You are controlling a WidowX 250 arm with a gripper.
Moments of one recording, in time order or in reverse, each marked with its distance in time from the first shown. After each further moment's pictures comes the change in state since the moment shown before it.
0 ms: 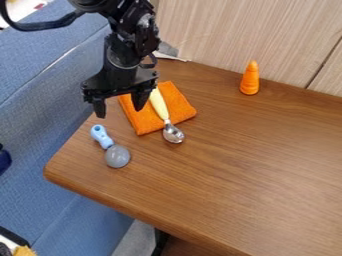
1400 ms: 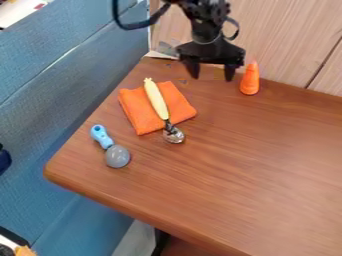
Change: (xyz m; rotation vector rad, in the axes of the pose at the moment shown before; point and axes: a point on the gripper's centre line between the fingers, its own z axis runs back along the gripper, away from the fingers) arm 0.025 -0.179 -0.004 -0.480 -0.127 -0.574
